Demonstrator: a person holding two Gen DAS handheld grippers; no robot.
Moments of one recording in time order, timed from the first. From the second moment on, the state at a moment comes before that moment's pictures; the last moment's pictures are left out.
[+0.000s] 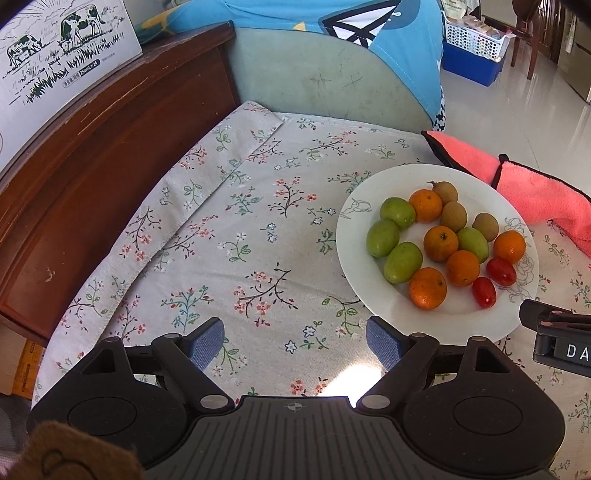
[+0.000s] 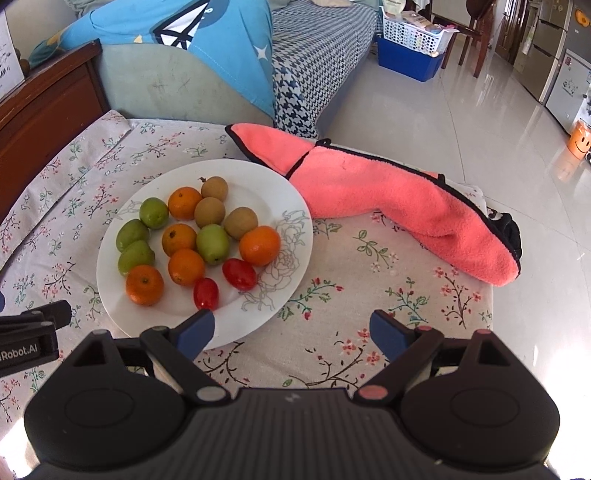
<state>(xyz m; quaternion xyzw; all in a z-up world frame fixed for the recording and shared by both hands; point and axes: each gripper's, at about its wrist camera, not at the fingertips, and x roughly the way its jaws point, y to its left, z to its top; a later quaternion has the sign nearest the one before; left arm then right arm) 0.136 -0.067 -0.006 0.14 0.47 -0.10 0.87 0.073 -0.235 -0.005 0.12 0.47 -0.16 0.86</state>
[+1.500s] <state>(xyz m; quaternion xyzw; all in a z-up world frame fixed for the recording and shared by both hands) 0.140 -0.086 -0.010 0.12 0.48 -0.10 0.86 0.082 -0.234 -0.011 0.15 0.46 -0.17 0.86</state>
